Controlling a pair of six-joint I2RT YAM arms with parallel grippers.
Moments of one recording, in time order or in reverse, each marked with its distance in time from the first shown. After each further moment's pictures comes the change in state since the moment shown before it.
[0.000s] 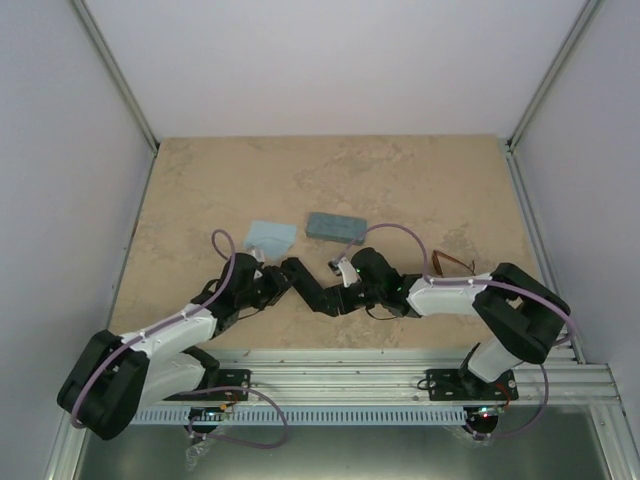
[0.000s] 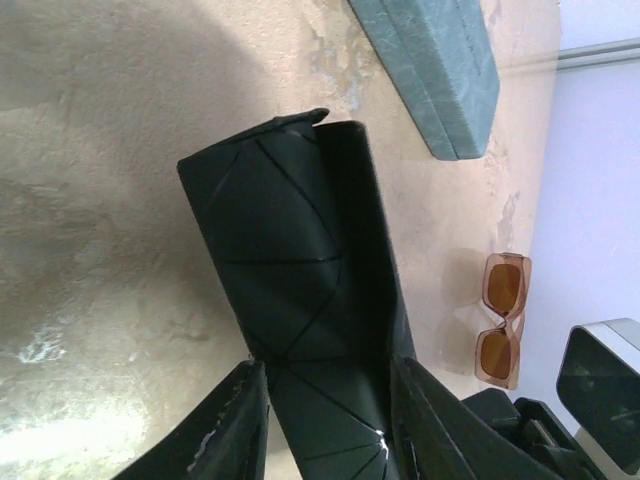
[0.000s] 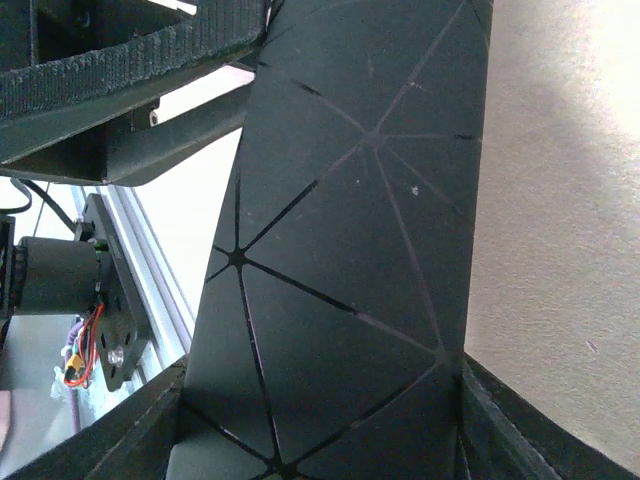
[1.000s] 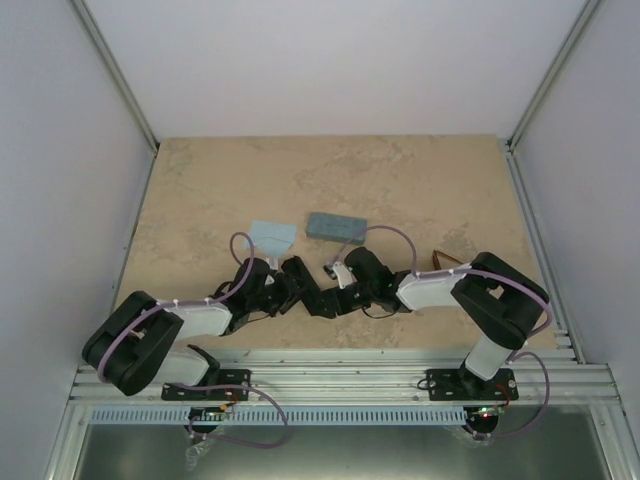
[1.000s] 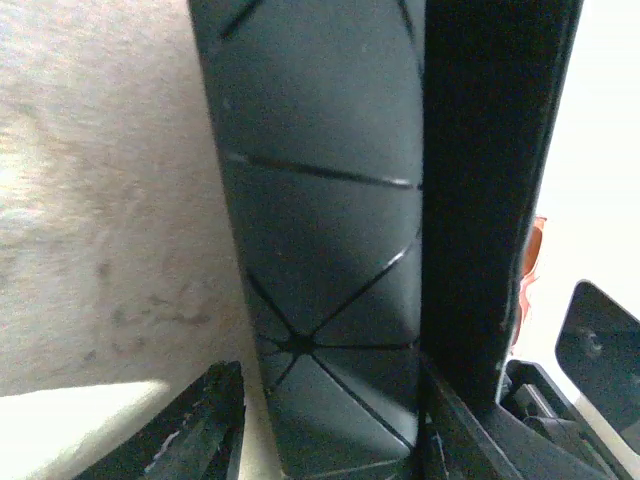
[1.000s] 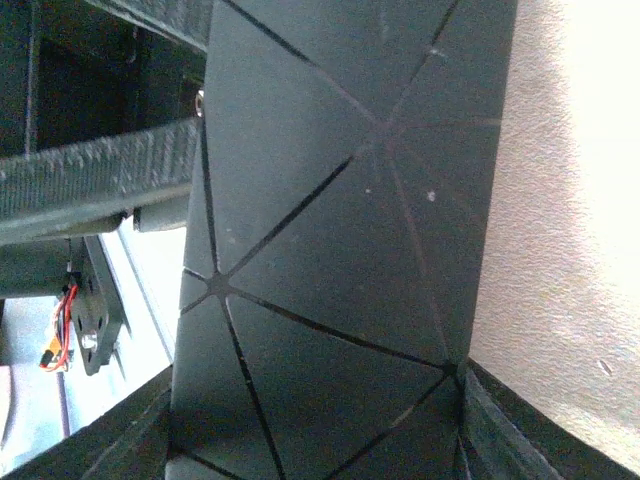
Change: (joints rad) left arm -0.051 0.255 -0.044 0.274 0.086 -0.092; right arm -0.011 0.129 0.047 -0.013 -0.072 -0.017
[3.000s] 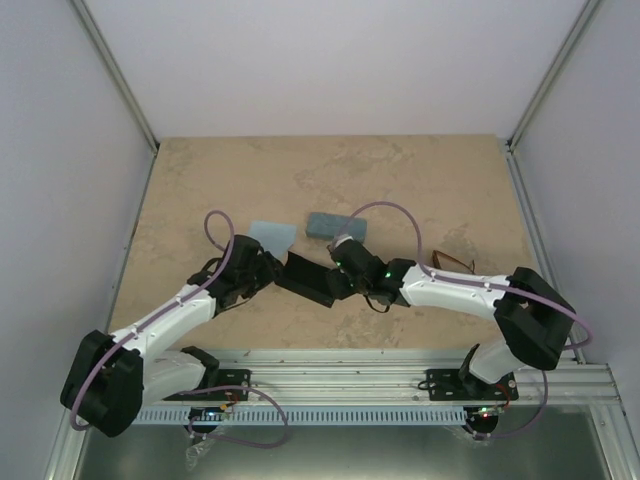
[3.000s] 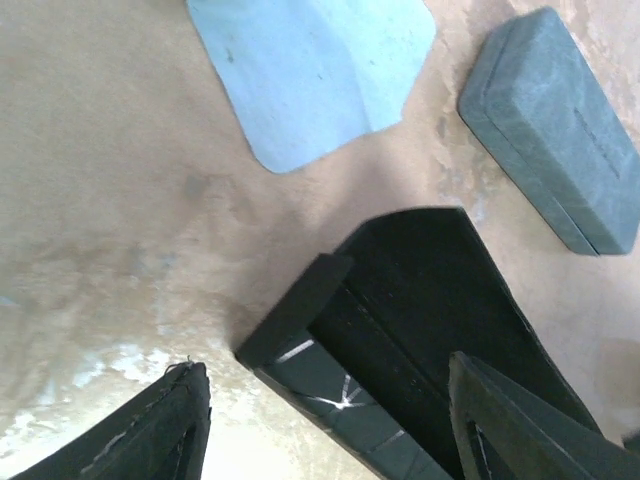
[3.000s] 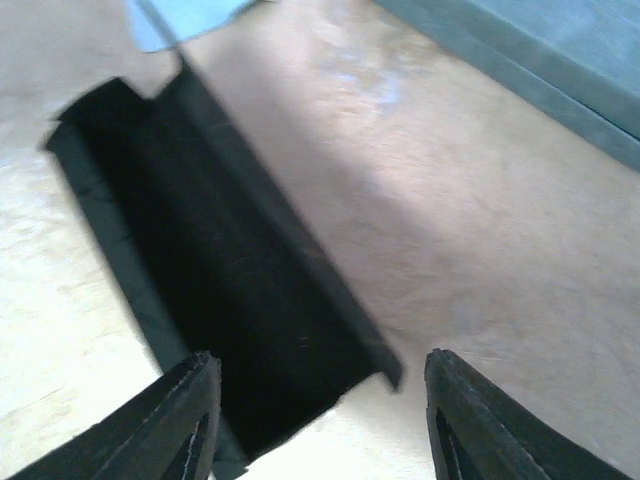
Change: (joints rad) left arm 0.080 -0.223 0.270 -0.698 -0.348 0.258; right arm 0.074 -0.158 0.210 -0.486 0.723 -0.159
